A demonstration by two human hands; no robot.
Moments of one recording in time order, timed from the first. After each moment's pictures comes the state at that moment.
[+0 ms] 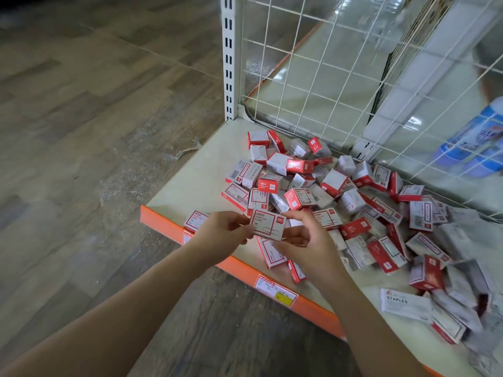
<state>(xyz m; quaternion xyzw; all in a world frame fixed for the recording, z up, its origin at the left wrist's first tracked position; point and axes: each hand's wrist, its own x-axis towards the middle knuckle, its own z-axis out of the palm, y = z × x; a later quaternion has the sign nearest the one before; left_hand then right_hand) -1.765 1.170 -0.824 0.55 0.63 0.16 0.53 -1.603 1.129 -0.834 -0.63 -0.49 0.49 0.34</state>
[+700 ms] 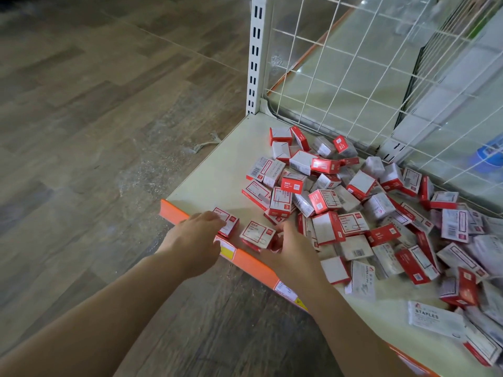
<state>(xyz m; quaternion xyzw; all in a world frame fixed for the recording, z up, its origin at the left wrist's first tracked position) -1.833 1.168 -0.845 0.75 0.62 -0.06 0.23 -1.655 1.148 -0.868 -0.67 -0.62 0.38 0.17</state>
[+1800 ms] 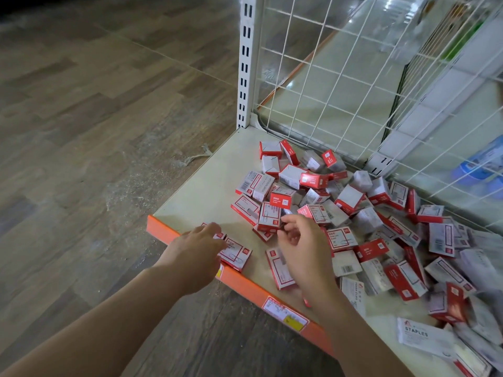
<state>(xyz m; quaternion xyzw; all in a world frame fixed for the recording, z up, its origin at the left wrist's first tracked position) -1.816 1.177 -0.844 0.81 0.56 -0.09 0.18 -1.629 1.170 -0.858 -0.70 -0.60 0.25 0.30</state>
